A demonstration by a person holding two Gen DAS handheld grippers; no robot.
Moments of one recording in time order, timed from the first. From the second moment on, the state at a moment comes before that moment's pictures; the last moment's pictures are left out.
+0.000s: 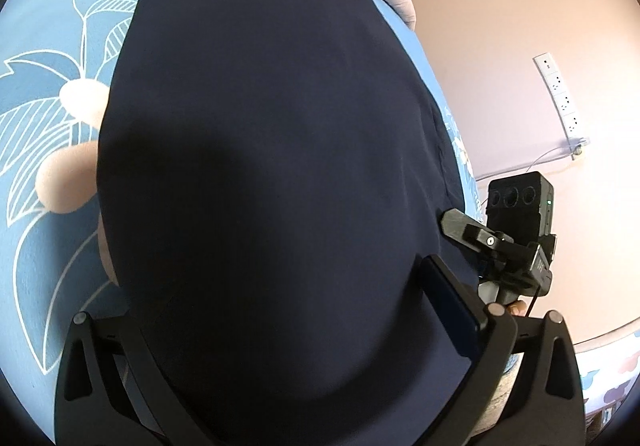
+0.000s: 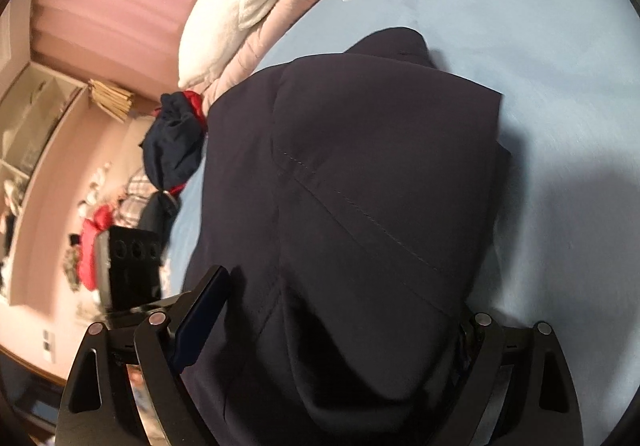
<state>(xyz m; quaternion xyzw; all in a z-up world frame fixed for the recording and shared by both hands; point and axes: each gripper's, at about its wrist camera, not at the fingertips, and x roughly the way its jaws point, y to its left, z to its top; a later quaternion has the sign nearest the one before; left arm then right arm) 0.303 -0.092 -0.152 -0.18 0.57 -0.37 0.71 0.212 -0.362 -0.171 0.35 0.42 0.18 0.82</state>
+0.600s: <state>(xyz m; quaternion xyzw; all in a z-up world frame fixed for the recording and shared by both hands) 0.301 -0.103 -0.162 -0.14 0.58 -0.35 0.73 0.200 -0.344 -0.156 0.26 0.40 0.12 0.87</state>
